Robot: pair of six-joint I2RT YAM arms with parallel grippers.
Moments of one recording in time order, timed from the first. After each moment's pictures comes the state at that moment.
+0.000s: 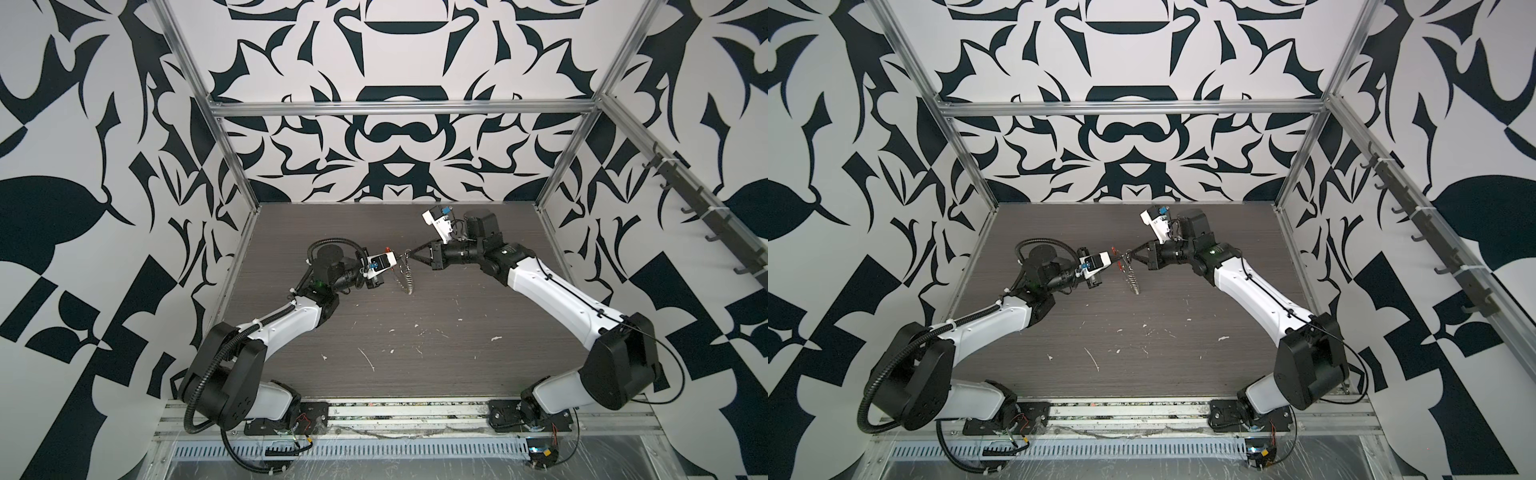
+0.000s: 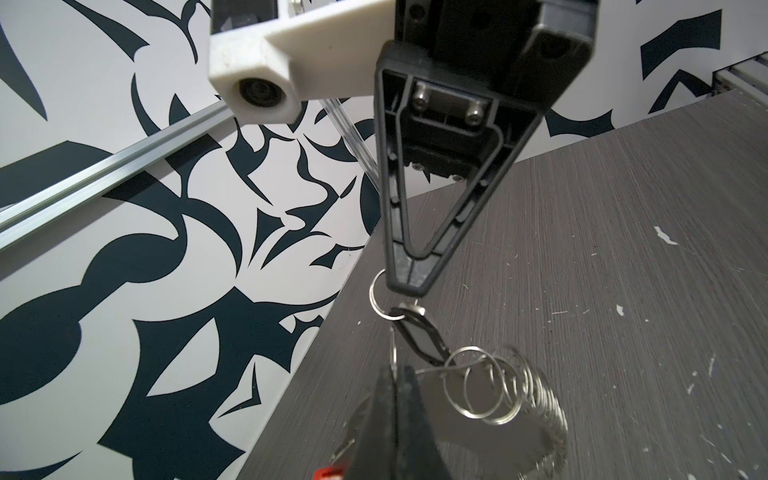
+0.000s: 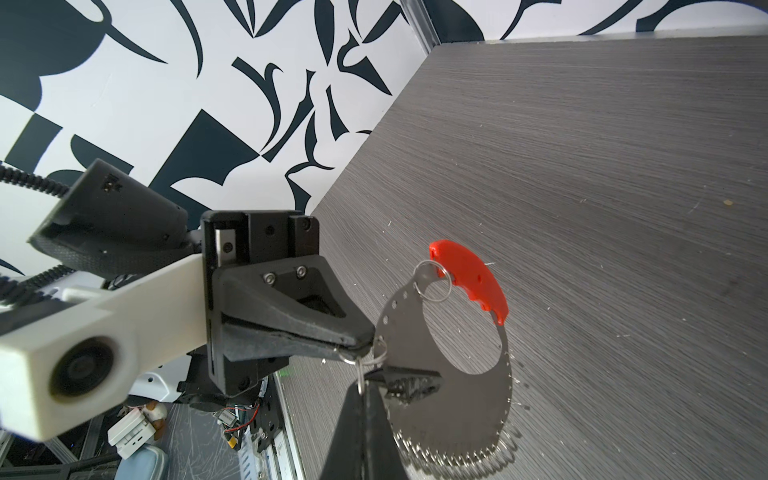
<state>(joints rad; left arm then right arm) -0.50 1.40 0.71 0.63 0.65 0.60 0.47 1.48 1.21 -0.27 -0.76 0.32</state>
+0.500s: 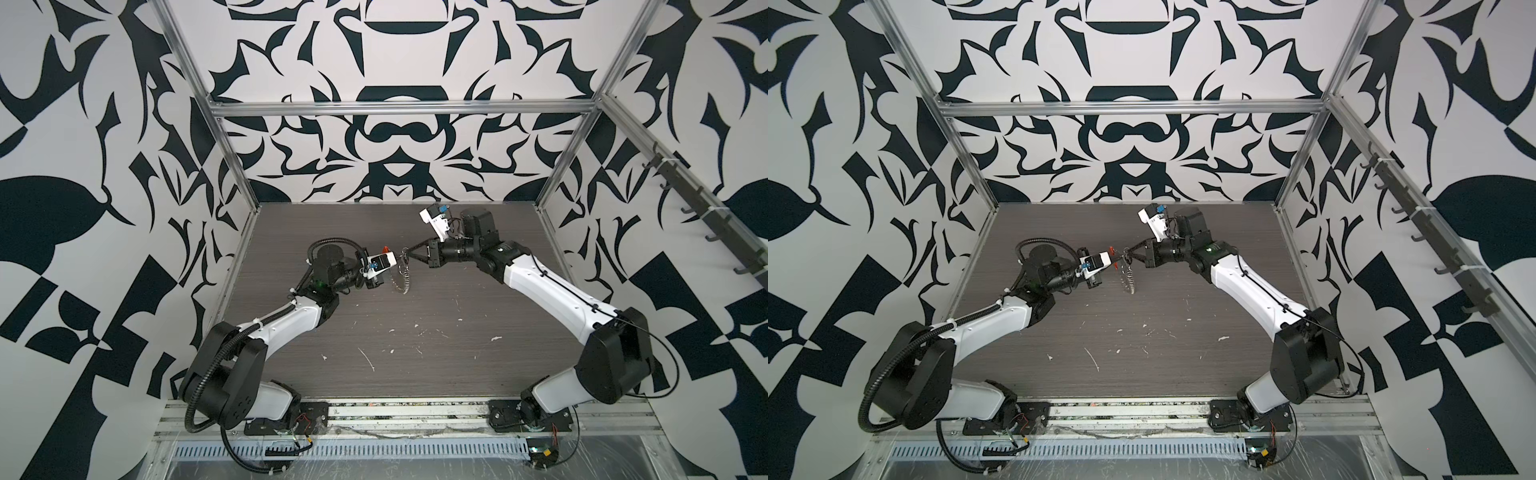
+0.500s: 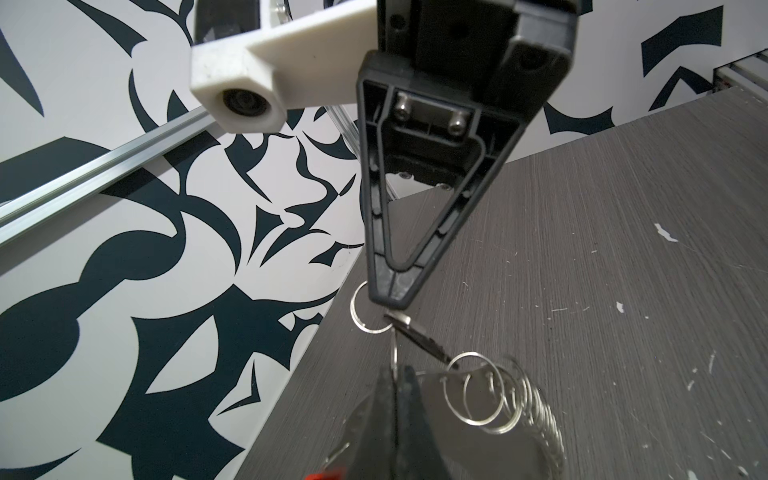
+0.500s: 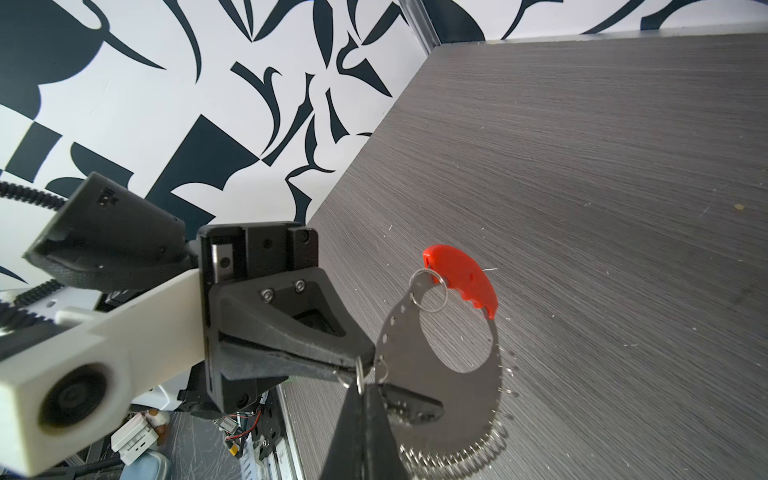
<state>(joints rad) -0.50 1.40 0.71 0.63 0.65 0.60 0.48 1.51 1.24 -0.26 -0.75 0.34</state>
